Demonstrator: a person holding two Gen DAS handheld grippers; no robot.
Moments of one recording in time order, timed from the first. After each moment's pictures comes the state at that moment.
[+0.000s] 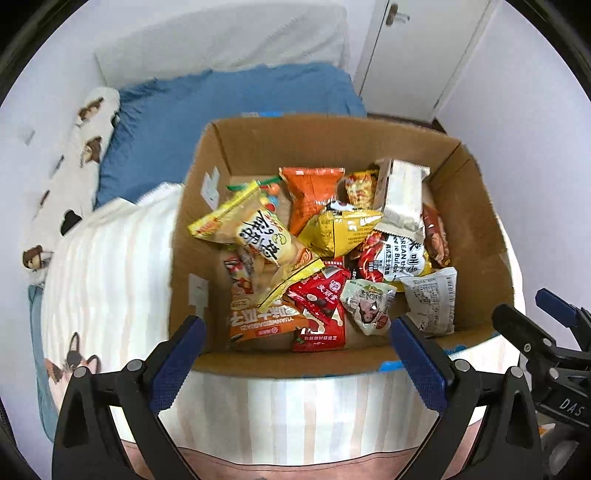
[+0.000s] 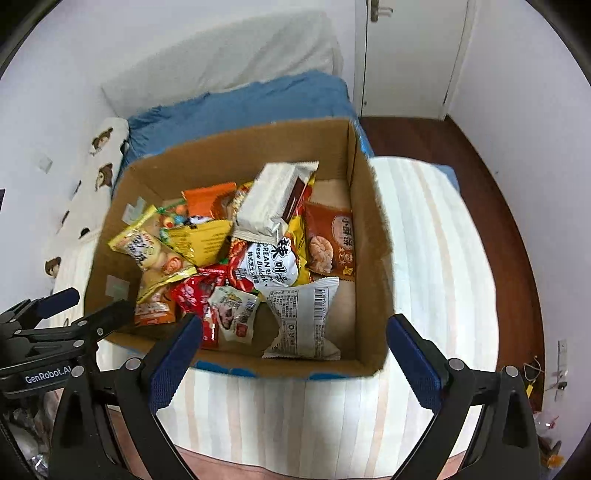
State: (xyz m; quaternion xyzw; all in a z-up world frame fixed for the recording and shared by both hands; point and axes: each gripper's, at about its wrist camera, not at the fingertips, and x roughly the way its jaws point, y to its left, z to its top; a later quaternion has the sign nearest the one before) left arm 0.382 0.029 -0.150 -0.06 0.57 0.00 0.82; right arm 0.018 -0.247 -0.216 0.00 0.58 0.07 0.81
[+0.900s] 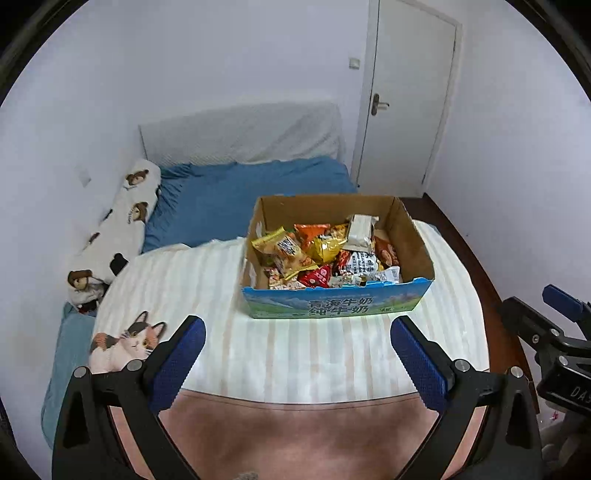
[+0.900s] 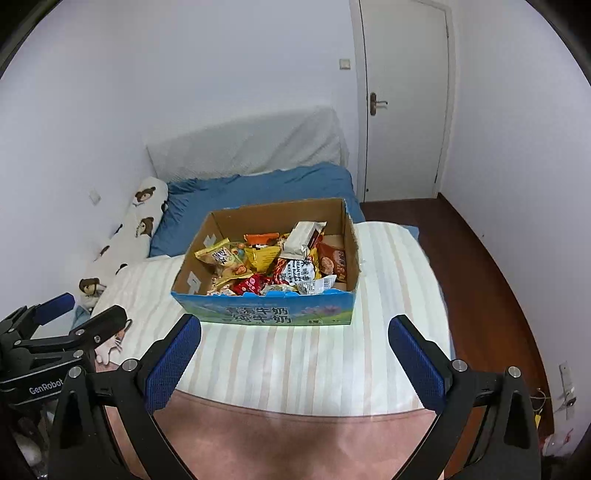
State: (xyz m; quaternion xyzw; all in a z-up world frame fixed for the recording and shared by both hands) left arm 0.163 0.017 -0.027 -0.04 0.40 0.03 0.92; right arm -0.201 -0.273 -0.066 0.00 0.42 0.10 0.90
